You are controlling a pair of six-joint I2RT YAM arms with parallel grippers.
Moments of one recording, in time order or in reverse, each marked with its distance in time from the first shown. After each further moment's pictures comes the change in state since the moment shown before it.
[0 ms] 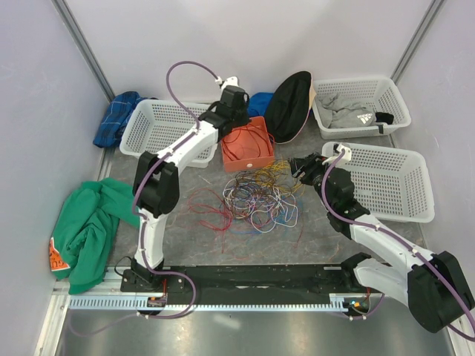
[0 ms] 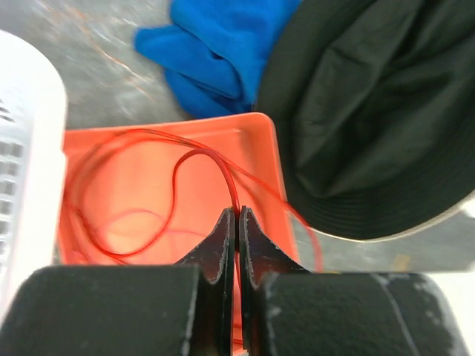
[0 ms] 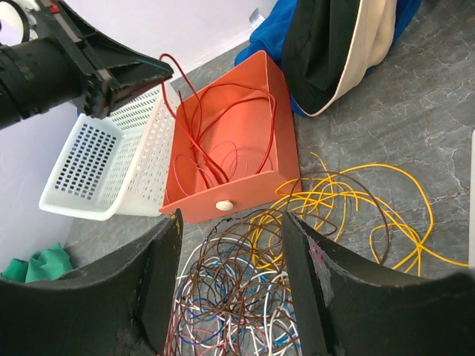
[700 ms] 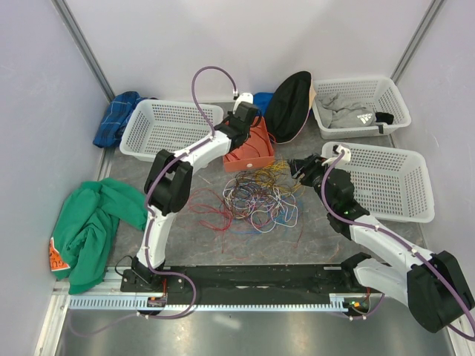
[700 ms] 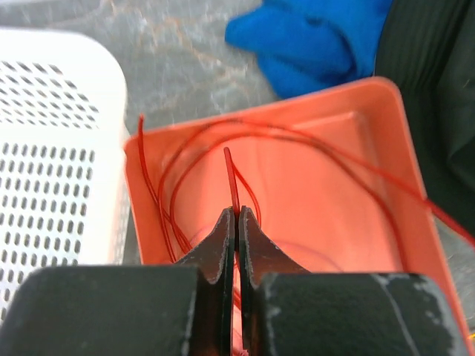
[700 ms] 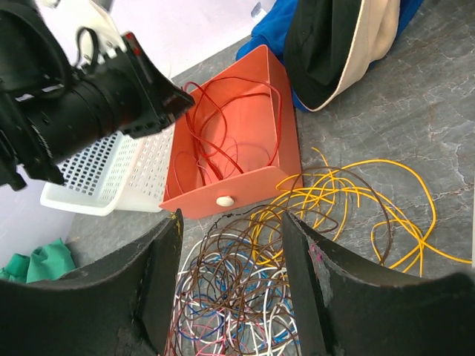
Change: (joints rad) left arm -0.082 0.100 -0.040 0.060 -0.353 0.342; right arm 0.000 0.001 -0.013 0.011 -0.011 0.003
